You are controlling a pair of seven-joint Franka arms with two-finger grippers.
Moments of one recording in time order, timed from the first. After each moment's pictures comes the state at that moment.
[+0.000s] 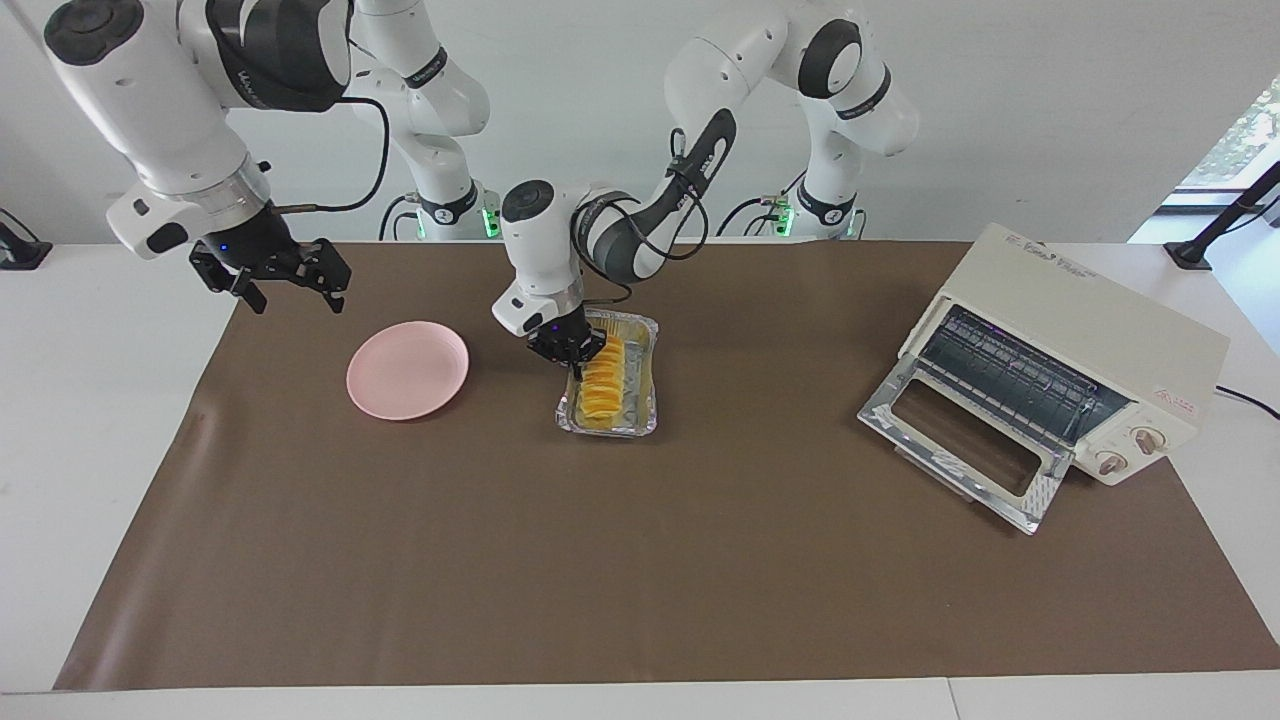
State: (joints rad) left arm -1.00 0.63 0.04 -1.46 0.10 2.07 -0.86; right arm -0.16 0.05 0.11 -1.60 0.00 1.63 -0.02
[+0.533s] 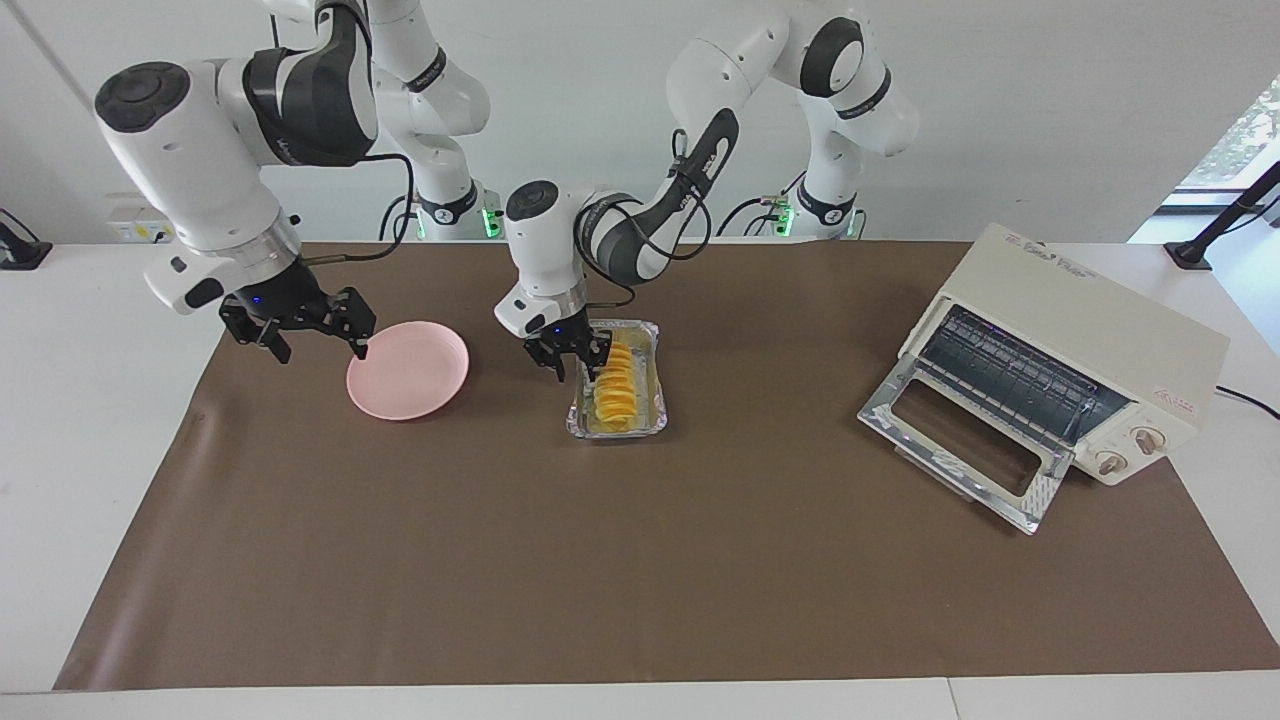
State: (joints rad) left arm -0.99 0.61 0.06 -1.46 0.13 2.09 -0.86; right arm -0.10 0.14 0.12 -1.62 0.01 1.79 -0.02
